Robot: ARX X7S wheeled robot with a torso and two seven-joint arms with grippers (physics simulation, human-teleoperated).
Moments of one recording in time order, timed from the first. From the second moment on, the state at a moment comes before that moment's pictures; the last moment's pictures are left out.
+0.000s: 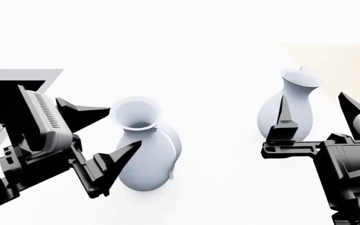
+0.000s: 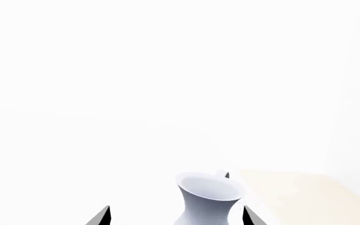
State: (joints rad) left arm -0.61 -0.77 -0.04 0.61 -1.05 -1.08 0.36; right arm 0.42 0.76 0.03 -0.97 1.15 0.89 0.88
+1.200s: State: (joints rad) left arm -0.67 -0.72 0.06 0.55 -1.01 -1.04 0.38; right arm 0.38 0.77 0.01 -0.95 1.10 0.84 0.86
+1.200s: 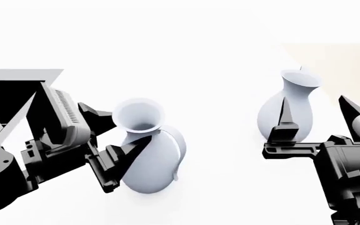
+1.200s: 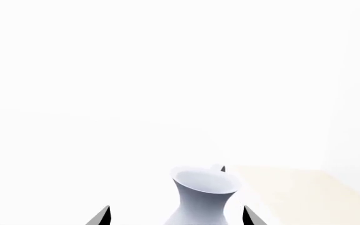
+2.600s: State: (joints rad) left arm -0.99 -0.63 -0.09 0.75 -1.59 -1.45 -0.89; right arm 0.76 0.76 -0.12 -0.75 1.53 0.99 1.24
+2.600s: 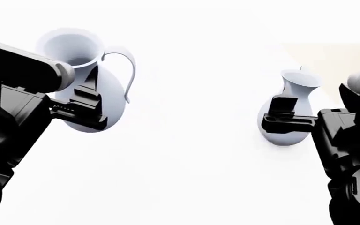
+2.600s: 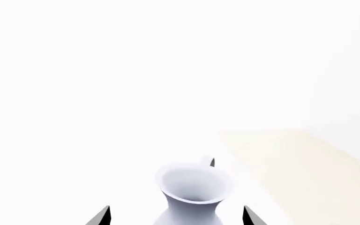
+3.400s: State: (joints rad) left arm -0.98 -0.68 -0.06 0.75 -1.57 -1.39 -0.87; right arm 0.82 0.70 -0.20 -0.58 1.43 0.99 1.17
